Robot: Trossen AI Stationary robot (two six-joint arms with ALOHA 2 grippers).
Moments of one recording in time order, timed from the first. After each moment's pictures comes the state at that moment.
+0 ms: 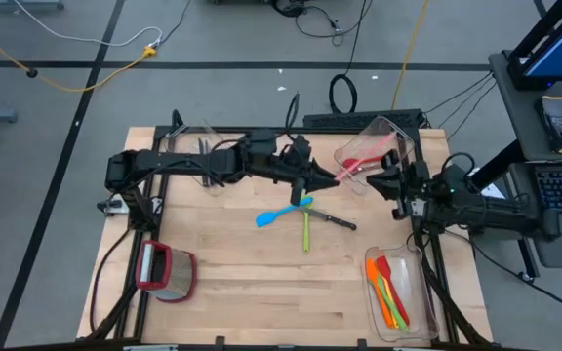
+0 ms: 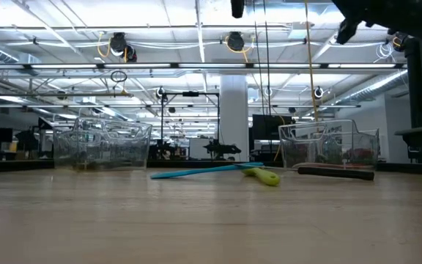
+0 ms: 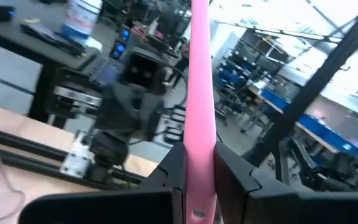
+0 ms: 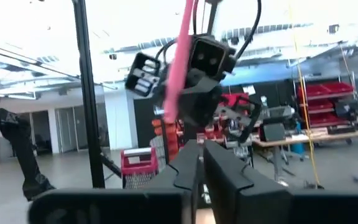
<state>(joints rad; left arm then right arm) 0.11 1.77 1.54 0.26 0.34 -0.51 -0.27 0.42 0.24 0.60 -0.29 0.25</state>
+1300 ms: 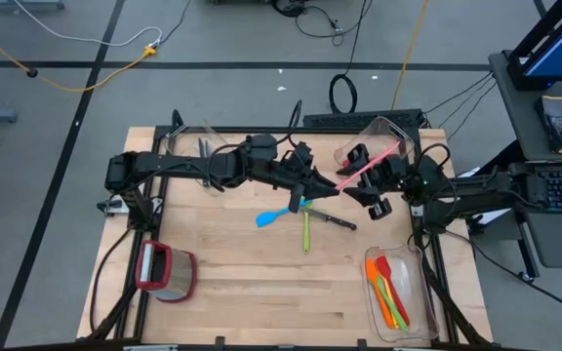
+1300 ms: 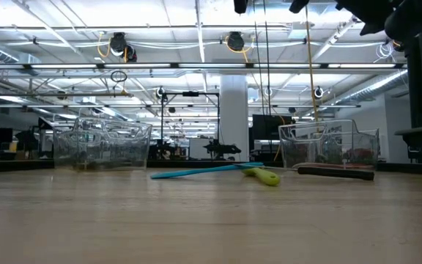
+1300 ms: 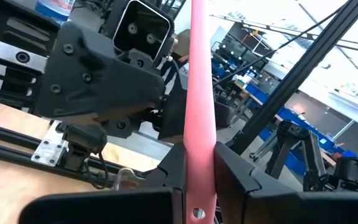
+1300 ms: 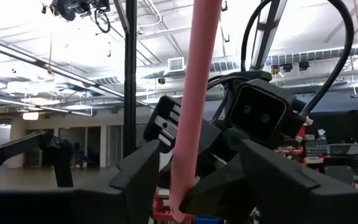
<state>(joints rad) 0.08 1.77 1.54 0.26 0.38 -0.56 -0.17 1.05 0.49 1.15 -0.40 0.27</state>
